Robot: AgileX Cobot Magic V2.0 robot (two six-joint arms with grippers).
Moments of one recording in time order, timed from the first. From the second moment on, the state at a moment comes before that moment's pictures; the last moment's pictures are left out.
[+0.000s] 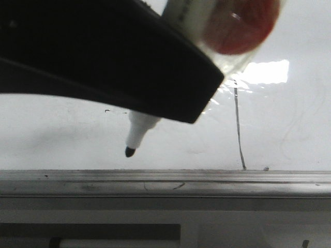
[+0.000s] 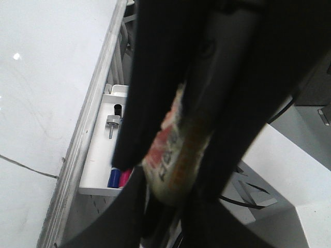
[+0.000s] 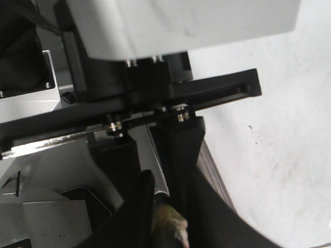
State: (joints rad) left arm -0.83 1.16 -0.73 -1.25 0.73 1.56; right arm 1.23 1.01 -0.99 -0.35 0.74 0.19
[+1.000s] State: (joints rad) left arm -0.98 1.16 -0.61 -1.74 -0.18 1.36; right arm 1.23 0.61 -0.99 -0.62 0.92 0.44
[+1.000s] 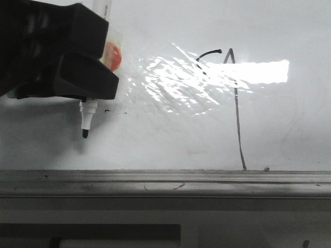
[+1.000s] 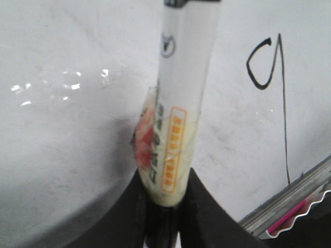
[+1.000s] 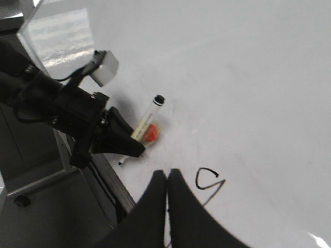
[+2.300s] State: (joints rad) left arm -0.99 1.30 -0.75 -1.84 -0.24 1.35; right arm 1.24 0.59 -0.99 -0.65 0.94 0.51
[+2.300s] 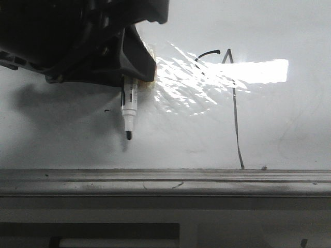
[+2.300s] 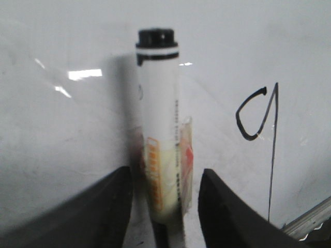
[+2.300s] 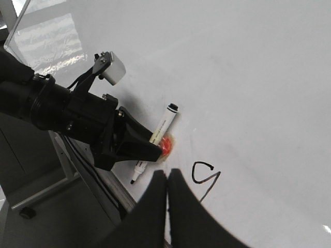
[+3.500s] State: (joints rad) left arm -1.10 0.52 -0.40 -1.84 -0.46 1.48; right arm 1.24 0.28 -0.62 -0.85 0.99 0.63
